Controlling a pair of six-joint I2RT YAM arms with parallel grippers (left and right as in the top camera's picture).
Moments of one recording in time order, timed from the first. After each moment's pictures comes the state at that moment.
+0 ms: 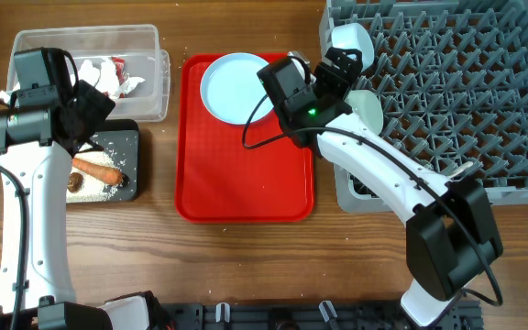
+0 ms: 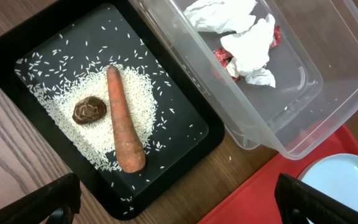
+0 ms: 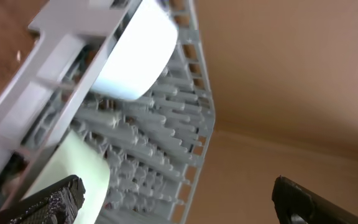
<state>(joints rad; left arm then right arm) 0.18 1.44 1.37 -1.01 -0.21 -0.74 0.61 1.85 1.41 -0.49 1.07 -0.70</state>
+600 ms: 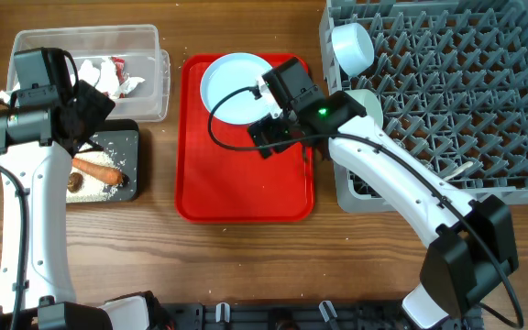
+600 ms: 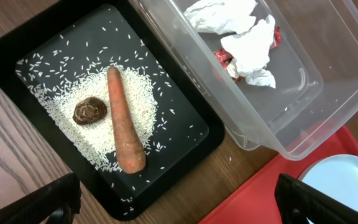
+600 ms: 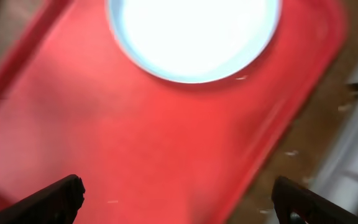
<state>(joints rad) 0.18 1.44 1.37 -1.01 -0.21 -0.74 0.62 1.77 1.45 -0.76 -0.01 0.04</state>
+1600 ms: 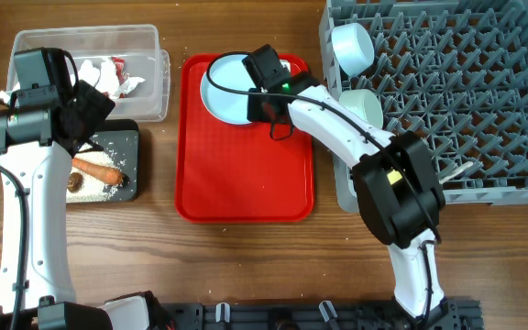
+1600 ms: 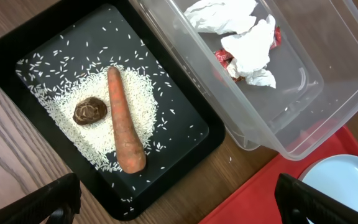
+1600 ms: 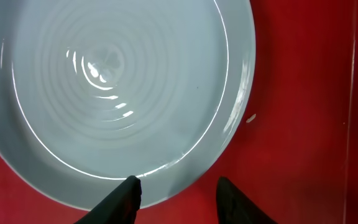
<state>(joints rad) 0.18 1.44 1.37 -1.01 -0.21 -0.74 0.58 2.20 1.69 -0.63 0.06 0.61</state>
